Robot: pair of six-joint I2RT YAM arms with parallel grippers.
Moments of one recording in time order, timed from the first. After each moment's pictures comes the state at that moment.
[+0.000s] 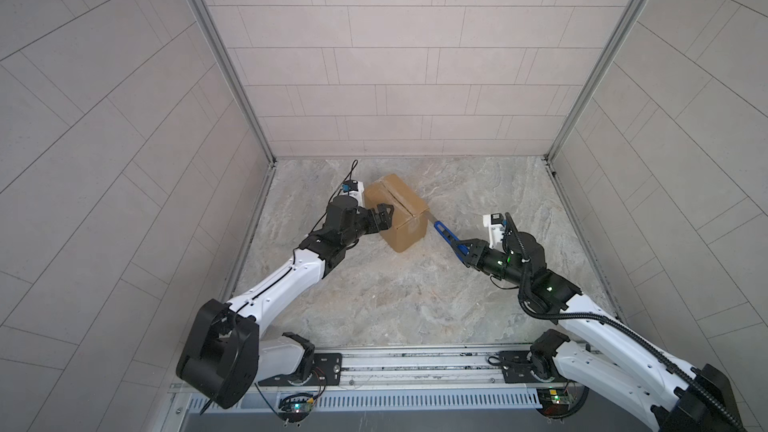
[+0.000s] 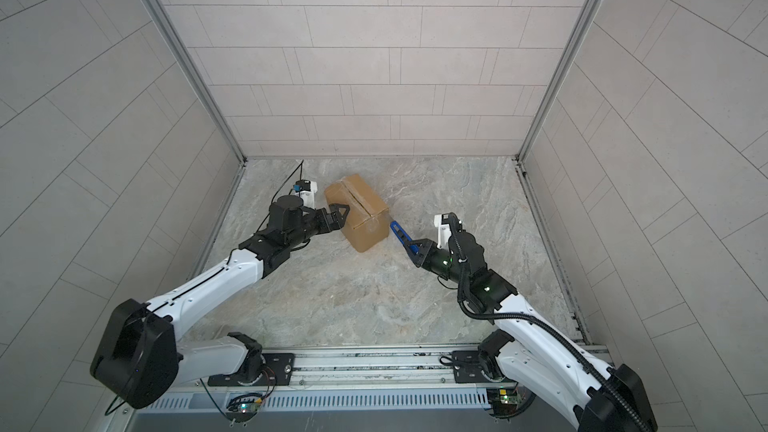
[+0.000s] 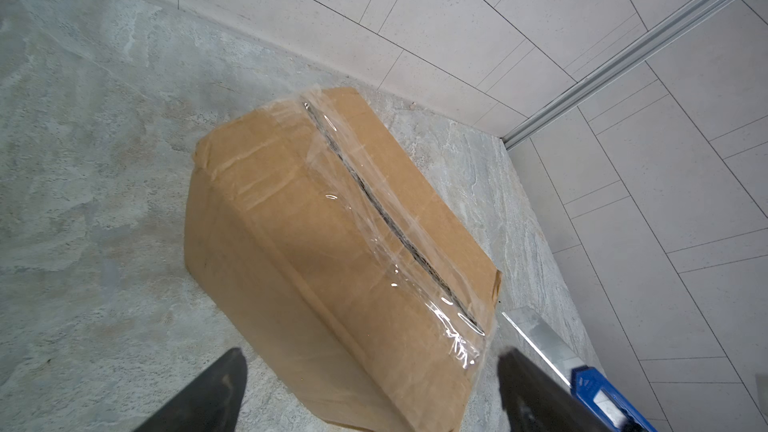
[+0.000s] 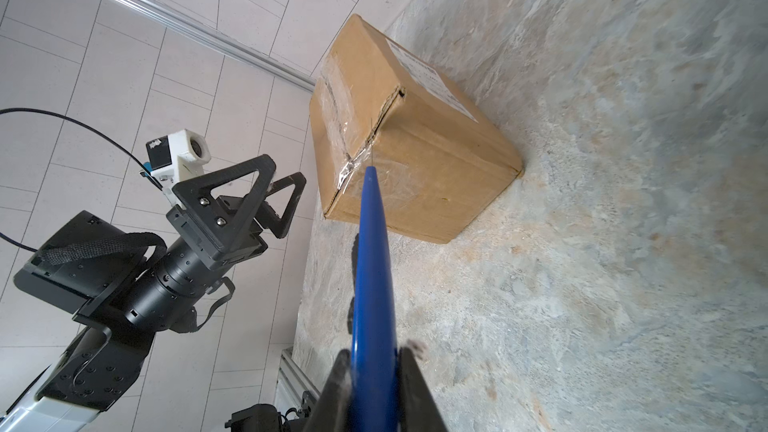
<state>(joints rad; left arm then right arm) -0.44 1.27 0.78 0.03 0.12 -0.59 0.52 0.84 0.50 -0.01 -0.28 1.02</state>
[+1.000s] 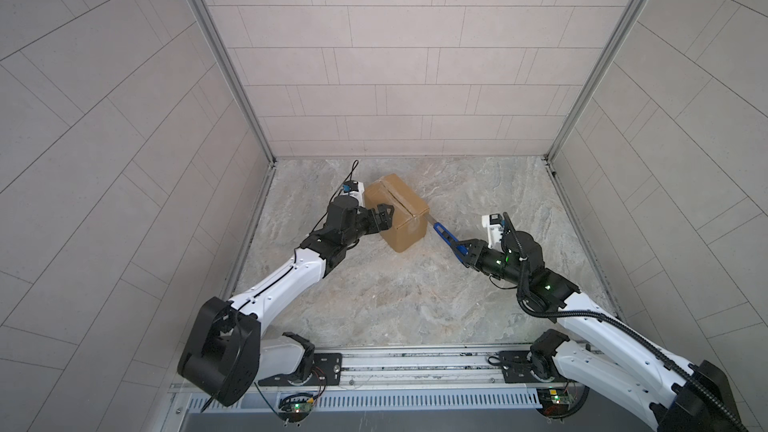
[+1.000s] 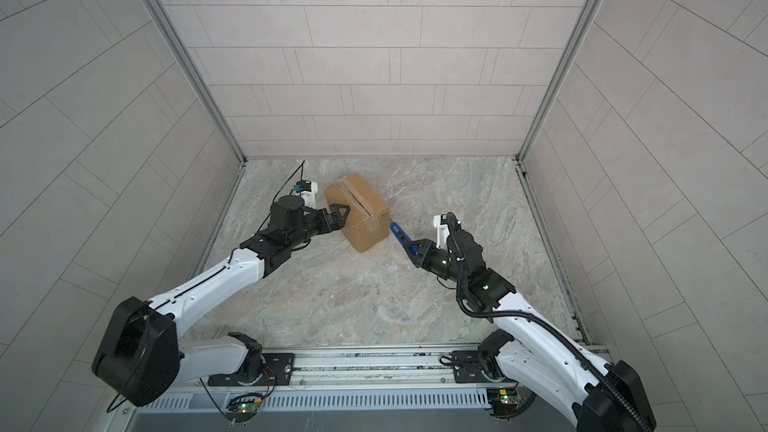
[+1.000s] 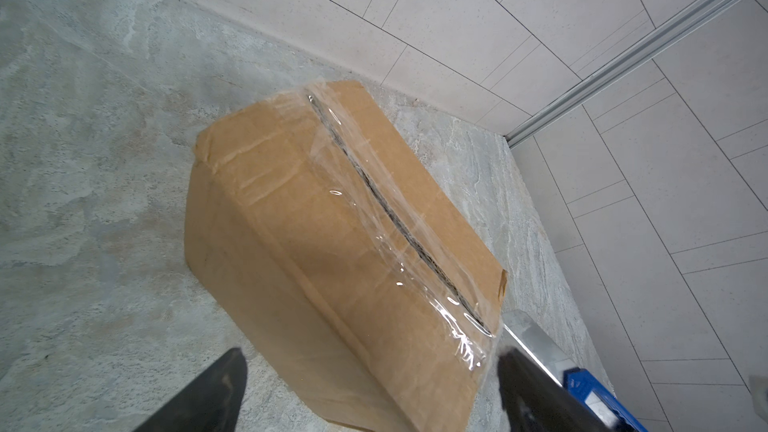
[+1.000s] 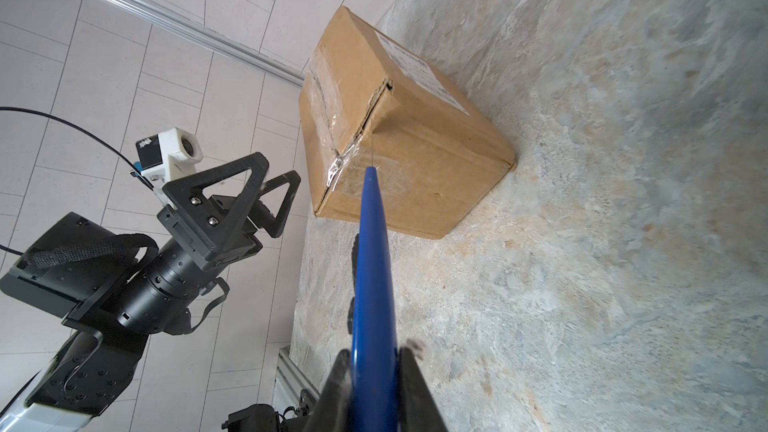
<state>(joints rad) -0.44 1.28 0.78 0.04 0.12 -0.59 0.52 0.86 0.51 -0.02 -0.28 1.02</state>
